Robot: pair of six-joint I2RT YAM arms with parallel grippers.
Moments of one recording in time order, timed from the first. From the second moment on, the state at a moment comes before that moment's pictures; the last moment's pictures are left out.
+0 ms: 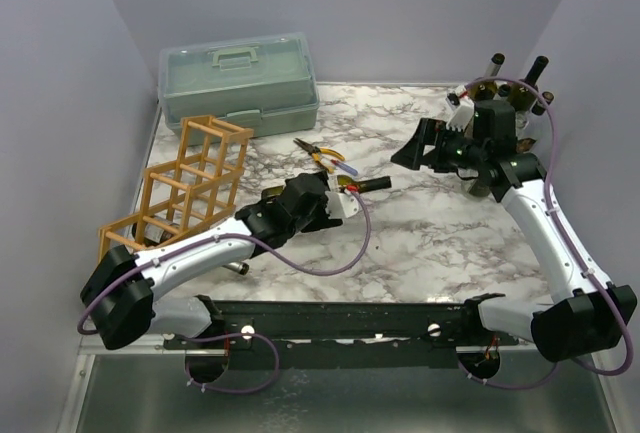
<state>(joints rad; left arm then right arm) -0.91 1.30 0.88 -0.20 -0.30 0.65 0.20 1.21 1.18 -0.53 -0.50 0.38</state>
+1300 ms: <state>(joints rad) -0.92 1.11 0.79 -0.34 0.03 0.94 0.60 1.39 1.07 -0.72 -0.66 0.13</state>
